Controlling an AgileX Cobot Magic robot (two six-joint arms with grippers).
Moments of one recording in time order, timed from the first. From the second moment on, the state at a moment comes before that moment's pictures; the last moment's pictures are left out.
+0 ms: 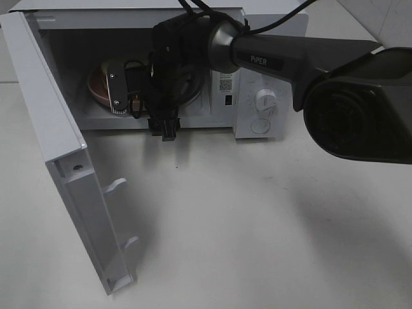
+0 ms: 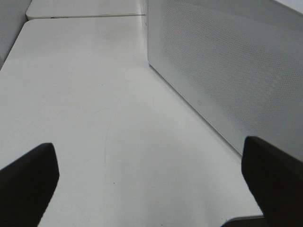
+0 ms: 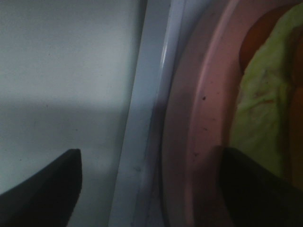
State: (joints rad) left arm 0.04 0.00 -0.50 -0.13 1.05 0.11; right arm 0.67 2.55 -2.23 -0.10 0.71 -1.13
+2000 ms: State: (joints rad) left arm 0.04 0.00 -0.50 -0.13 1.05 0.11; right arm 0.66 2.44 -2.08 -0.12 0.68 -1.23
